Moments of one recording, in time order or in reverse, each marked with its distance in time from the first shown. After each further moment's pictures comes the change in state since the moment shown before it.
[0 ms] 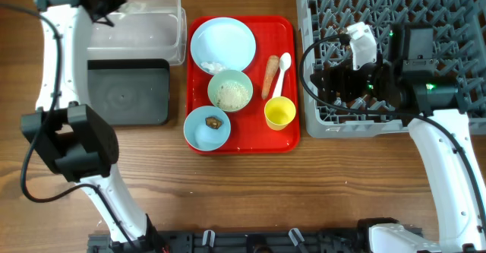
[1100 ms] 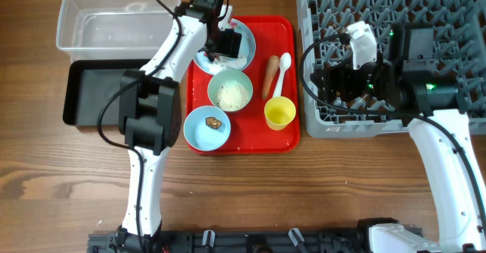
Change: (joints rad) left arm -0.459 0.303 -0.019 -0.026 0.010 0.253; right arm 0.000 0.000 0.000 0.005 0.000 0.000
